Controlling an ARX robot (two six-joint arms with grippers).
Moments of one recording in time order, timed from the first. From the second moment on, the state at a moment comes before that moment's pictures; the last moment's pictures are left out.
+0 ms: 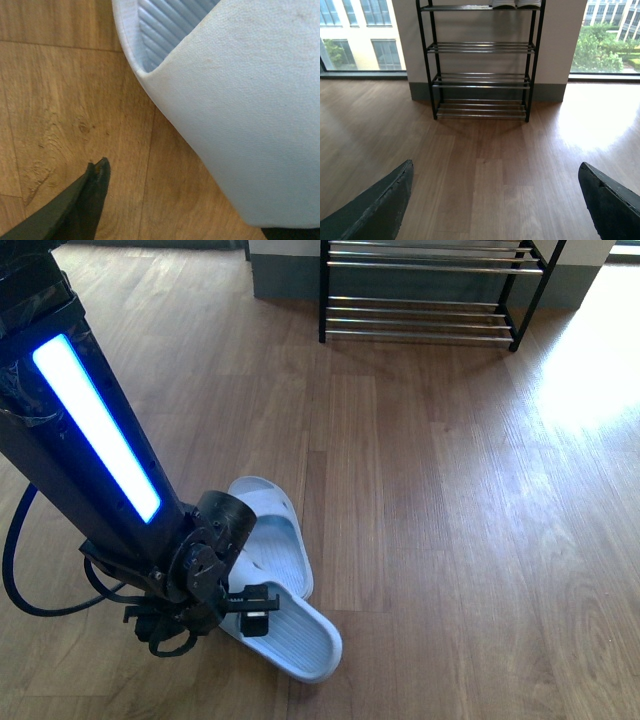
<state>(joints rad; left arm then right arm) -0.38 2.86 1.38 0.09 -0.11 -0.43 0.00 0.00 0.02 0.00 0.00 0.00</state>
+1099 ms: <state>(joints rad) -0.16 1.85 0.65 0.31 -0.35 -0.14 0.00 0.00 0.02 0.00 0.00 0.00</state>
